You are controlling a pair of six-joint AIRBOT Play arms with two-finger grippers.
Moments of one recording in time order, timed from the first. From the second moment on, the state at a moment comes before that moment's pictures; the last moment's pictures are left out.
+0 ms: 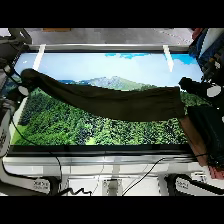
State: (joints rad) left arm 0.25 -1.60 1.30 1.30 -0.19 -1.63; right arm -0.25 -1.30 1.15 -1.13 0.57 1.46
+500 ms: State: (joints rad) left arm 0.22 -1.13 1.30 1.47 -0.63 -1.44; right arm 0.29 -1.40 1.30 -1.09 0.46 1.58
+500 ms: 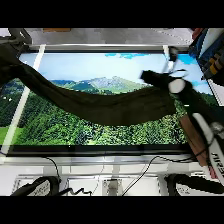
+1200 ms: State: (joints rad) left arm 0.13 -0.99 1.30 1.34 -1.00 -1.40; right arm 0.92 -1.96 1.79 -0.95 0.59 1.69
